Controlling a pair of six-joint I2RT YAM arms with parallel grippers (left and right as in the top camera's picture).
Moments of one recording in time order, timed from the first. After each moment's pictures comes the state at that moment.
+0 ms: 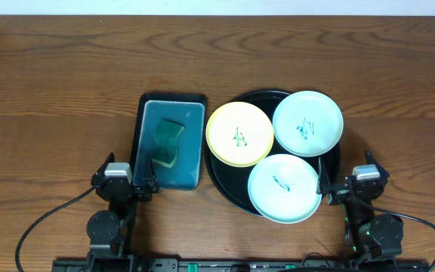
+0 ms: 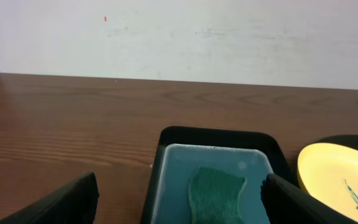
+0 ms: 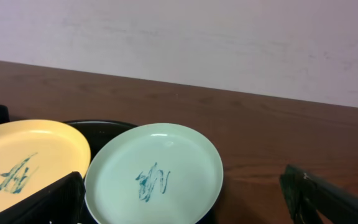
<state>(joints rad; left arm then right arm) -0.03 0.01 0.01 -0.11 0.00 -0.06 0.12 0.01 0.01 -0.07 -0.01 -0.08</state>
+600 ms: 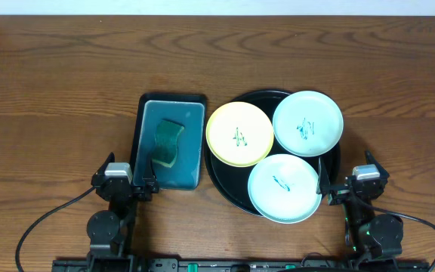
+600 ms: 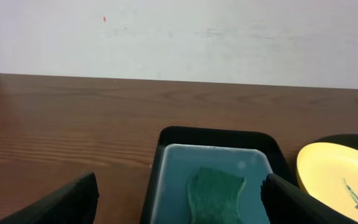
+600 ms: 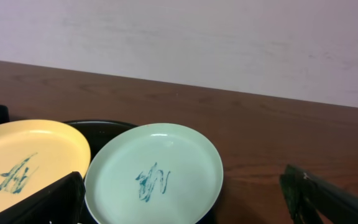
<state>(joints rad) -0.03 0.01 0.01 -0.11 0.01 -0.06 0.12 0.01 0.01 -0.07 -0.01 -0.08</state>
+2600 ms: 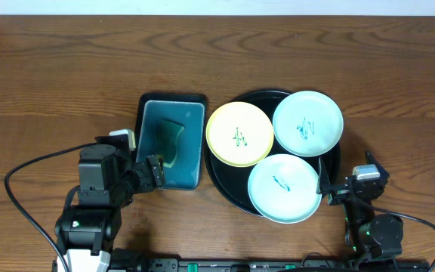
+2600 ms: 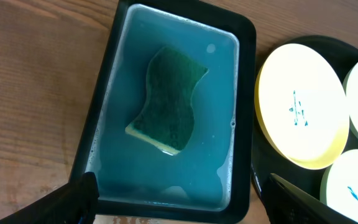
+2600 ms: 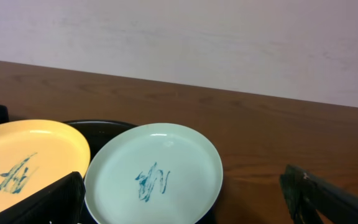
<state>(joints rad) -0.03 0.75 0.65 -0.73 0.17 -0.27 0.12 0.01 0.01 -0.07 -0.01 -0.08</state>
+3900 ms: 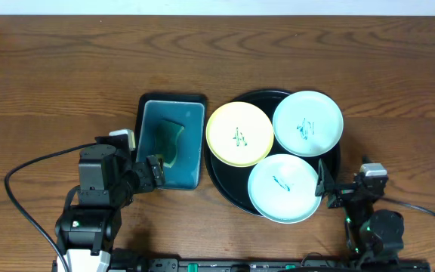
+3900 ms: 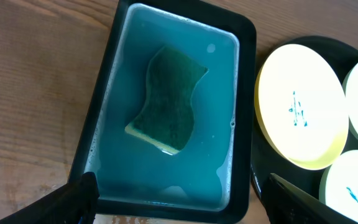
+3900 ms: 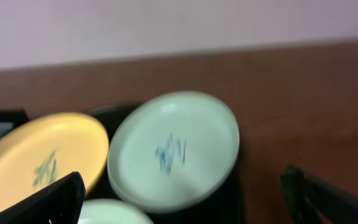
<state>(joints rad) -0.03 0.75 0.65 -0.73 0.17 -0.27 0.12 0.05 0.09 -0.27 -0.01 0.14</state>
